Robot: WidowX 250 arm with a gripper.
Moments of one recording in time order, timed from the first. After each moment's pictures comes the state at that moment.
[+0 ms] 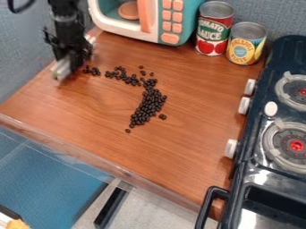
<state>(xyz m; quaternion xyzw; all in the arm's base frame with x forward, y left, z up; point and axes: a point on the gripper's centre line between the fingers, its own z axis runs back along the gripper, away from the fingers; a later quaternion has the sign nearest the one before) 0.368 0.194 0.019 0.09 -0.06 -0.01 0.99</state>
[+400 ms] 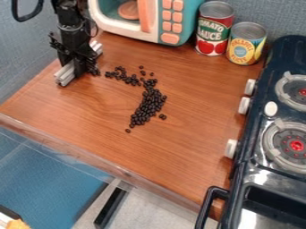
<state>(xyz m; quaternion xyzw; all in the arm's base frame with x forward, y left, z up) 0.366 0.181 0.012 0.10 -0.07 -0.05 0.99</state>
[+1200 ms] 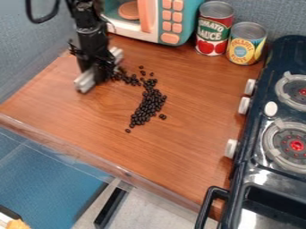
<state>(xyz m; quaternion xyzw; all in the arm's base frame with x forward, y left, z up) 0.372 0.129 0.012 0.03 -0.06 -0.07 1.00</state>
